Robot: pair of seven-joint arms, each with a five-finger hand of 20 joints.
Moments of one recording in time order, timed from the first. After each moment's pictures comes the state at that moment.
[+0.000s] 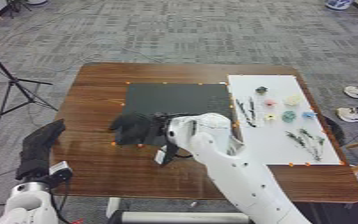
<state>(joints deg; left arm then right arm) 123.6 -52.2 -92.7 -108.6 47.1 28.9 18.2 -70.2 -82.8 53.1 -92.4 -130.4 -38.9 -9.0</state>
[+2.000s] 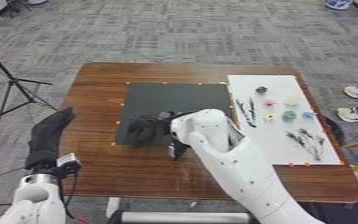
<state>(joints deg) 120.7 -52.8 -90.7 -111.1 47.7 26.7 19.2 -67.4 -83.0 53.1 -87.4 -149.5 -39.7 -13.8</state>
